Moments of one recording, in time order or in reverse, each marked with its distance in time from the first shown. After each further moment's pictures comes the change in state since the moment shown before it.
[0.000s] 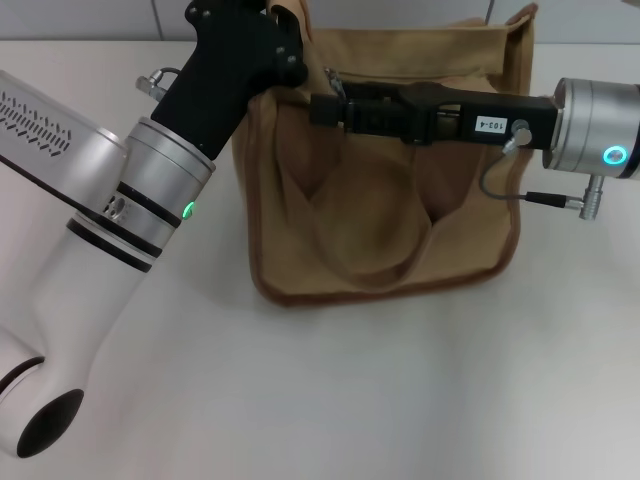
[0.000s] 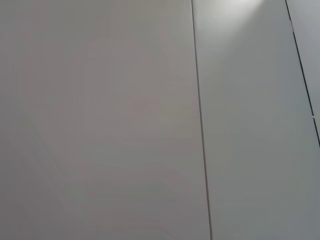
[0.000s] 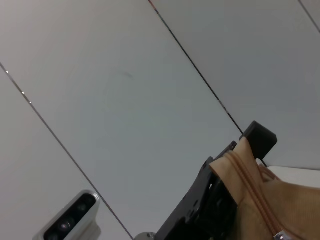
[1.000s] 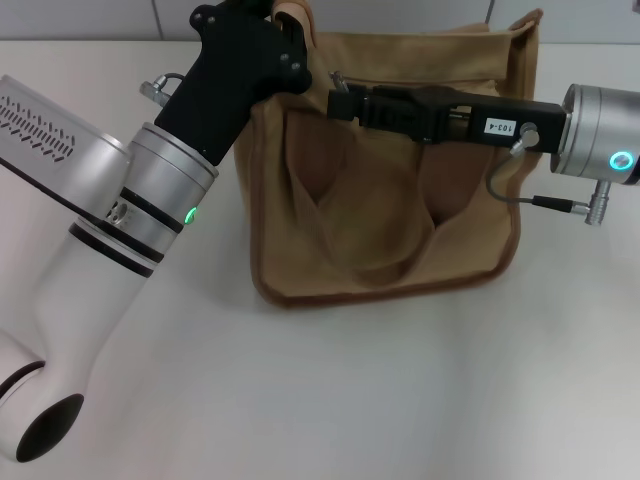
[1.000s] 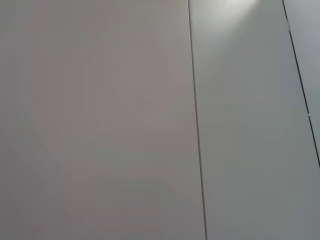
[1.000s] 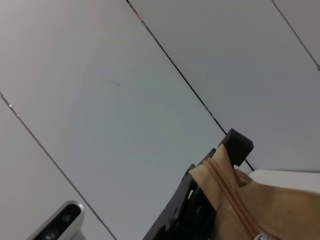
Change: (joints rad) left arm 0.005 0.000 0.012 -0.003 0.001 -0.001 0.000; right arm -0.023 -0.002 0.004 0.005 0.012 0.024 0.003
